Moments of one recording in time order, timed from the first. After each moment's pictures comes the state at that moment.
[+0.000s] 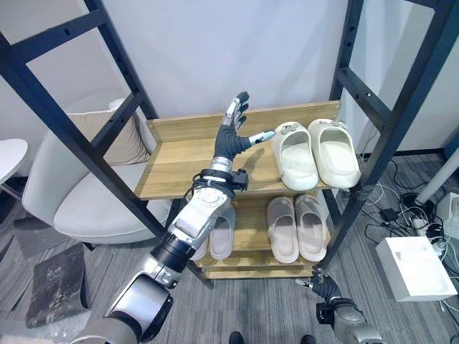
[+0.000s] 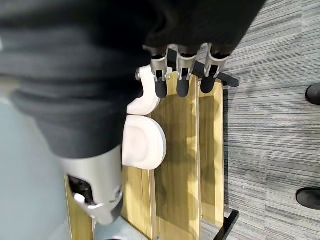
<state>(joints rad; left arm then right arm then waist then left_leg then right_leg) -0.59 0.27 -0.42 -0.01 -0.35 -0.13 0.34 -0.01 -0.26 0.33 0.78 0.39 -0.06 -0.13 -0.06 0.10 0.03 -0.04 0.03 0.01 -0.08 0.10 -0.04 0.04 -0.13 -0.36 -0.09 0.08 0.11</state>
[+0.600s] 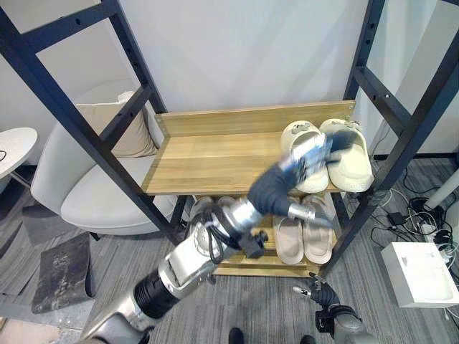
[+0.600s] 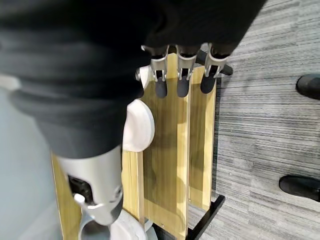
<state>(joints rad) -0.33 0.39 -0.75 -0.23 -0.53 -0.11 -0.11 0.01 -0.23 0.32 0.81 0.35 -0.08 -0.08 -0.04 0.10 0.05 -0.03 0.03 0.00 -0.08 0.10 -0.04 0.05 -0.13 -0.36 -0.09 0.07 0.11</state>
